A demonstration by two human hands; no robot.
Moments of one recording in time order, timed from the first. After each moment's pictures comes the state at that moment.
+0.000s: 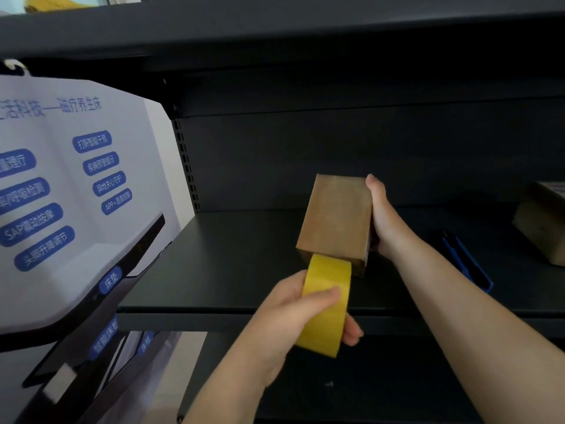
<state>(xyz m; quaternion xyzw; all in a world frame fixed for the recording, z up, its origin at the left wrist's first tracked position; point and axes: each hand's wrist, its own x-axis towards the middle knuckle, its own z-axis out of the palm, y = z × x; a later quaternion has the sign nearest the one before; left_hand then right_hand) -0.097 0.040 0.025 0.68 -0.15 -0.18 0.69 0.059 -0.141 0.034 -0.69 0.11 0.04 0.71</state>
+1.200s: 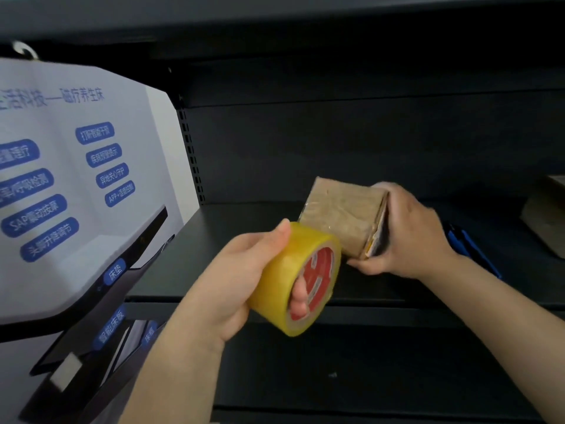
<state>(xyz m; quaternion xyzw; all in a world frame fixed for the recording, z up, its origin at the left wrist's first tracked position) -0.095 0.085 0.060 0.67 -0.17 -0.12 0.72 -0.013 -0.153 0.034 -0.87 -0.28 -0.37 0.15</state>
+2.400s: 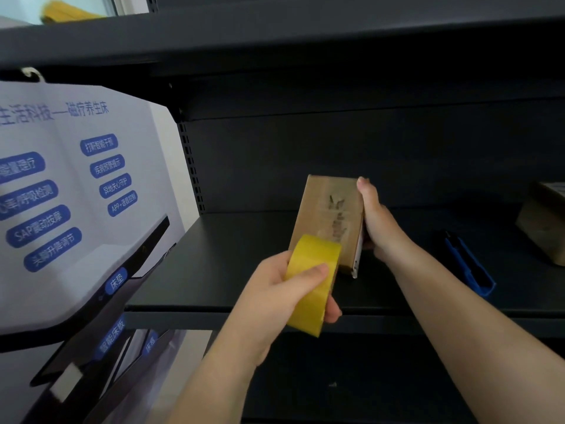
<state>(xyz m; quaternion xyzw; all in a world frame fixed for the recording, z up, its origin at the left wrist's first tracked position) -0.099 0.048 0.046 0.72 -0.14 -0.07 0.68 0.053 -0.132 0.033 -0.72 0.08 0.02 0.69</state>
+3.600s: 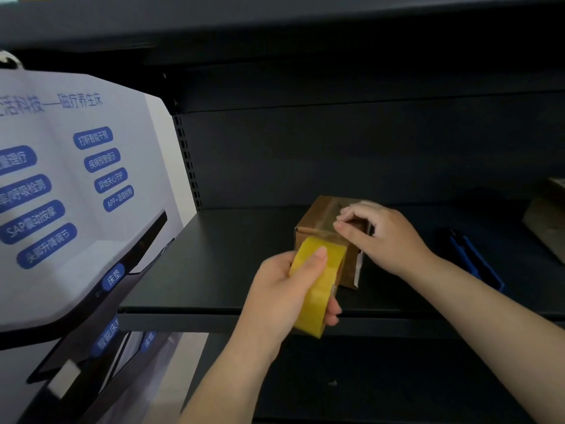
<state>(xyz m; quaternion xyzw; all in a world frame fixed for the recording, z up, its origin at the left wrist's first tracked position) -0.081 0.040 0.033 0.70 -0.11 -0.05 0.71 0.011 -0.142 0.031 -0.89 -0.22 -0.21 0.35</state>
